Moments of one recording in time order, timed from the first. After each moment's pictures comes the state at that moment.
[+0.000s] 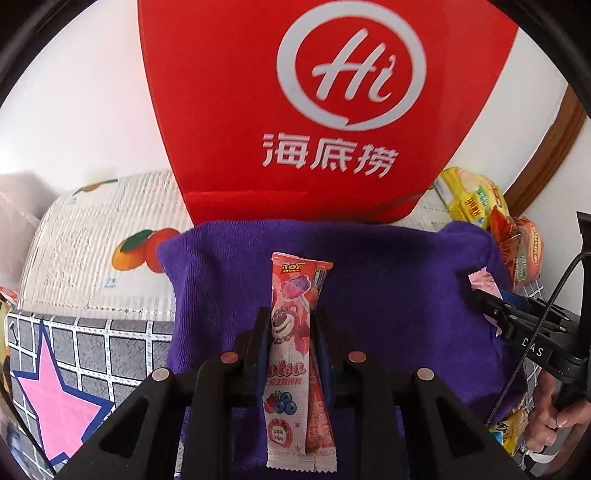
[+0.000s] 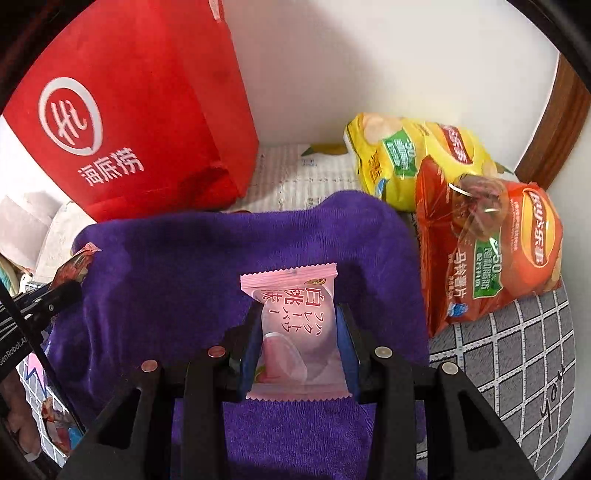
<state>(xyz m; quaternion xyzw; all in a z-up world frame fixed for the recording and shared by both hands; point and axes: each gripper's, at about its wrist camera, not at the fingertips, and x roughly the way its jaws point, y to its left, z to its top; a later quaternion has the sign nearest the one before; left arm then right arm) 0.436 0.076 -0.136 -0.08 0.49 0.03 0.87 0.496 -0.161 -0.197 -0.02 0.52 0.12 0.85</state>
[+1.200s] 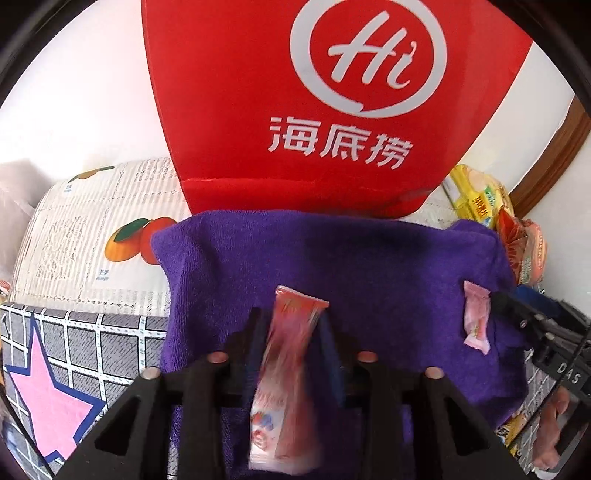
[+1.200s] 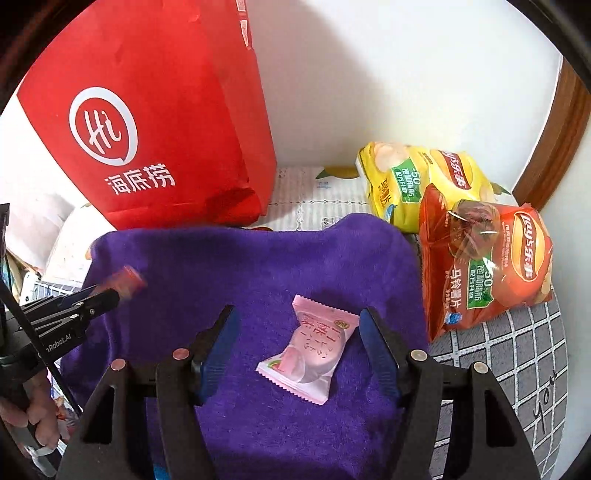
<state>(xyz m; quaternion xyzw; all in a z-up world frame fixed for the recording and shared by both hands) 0.447 0.070 -0.149 -0.09 0.50 0.03 0.86 0.480 -0.152 -0.170 -0.01 0.50 0.13 0.86</state>
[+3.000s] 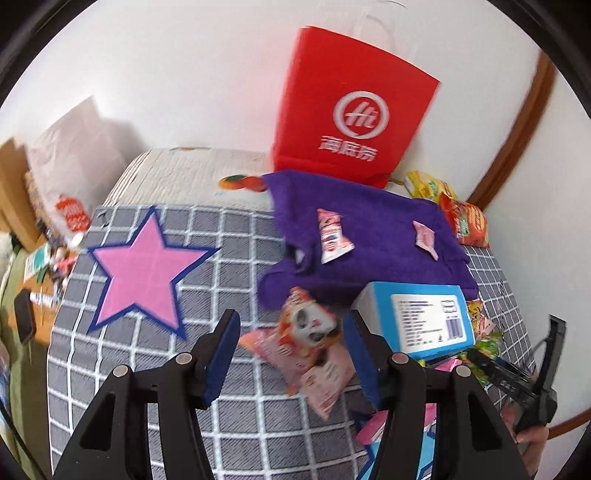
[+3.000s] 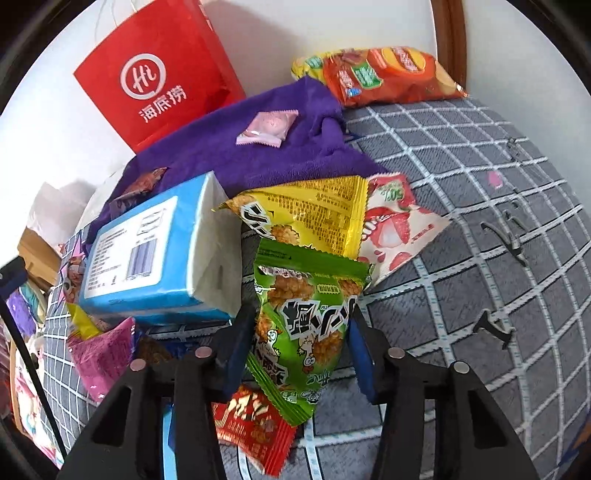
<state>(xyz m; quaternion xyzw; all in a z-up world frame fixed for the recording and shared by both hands) 0.206 0.127 -0.091 -0.13 0.42 0.03 0.90 0.256 -0.235 -0.215 0.09 0.48 0.10 0.86</state>
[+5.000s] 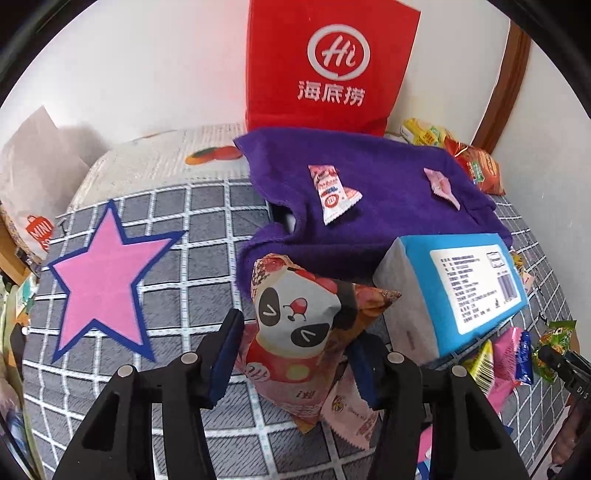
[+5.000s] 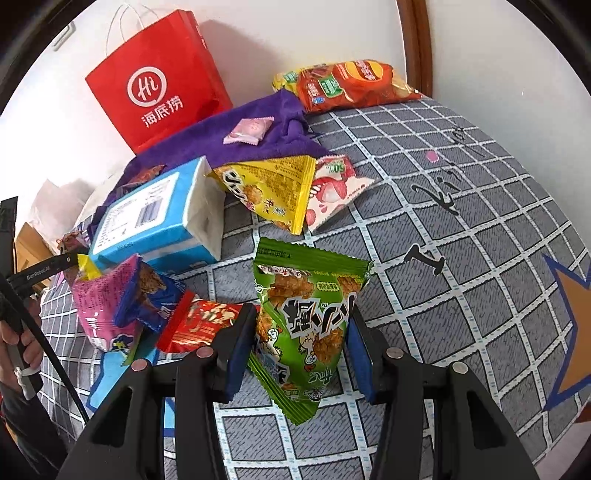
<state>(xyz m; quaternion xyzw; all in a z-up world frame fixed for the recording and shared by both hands) 0.240 0.102 -0.153 -0.04 0.45 0.00 0.89 0.196 -0.262 -0.210 0.09 0.46 0.08 0.88</state>
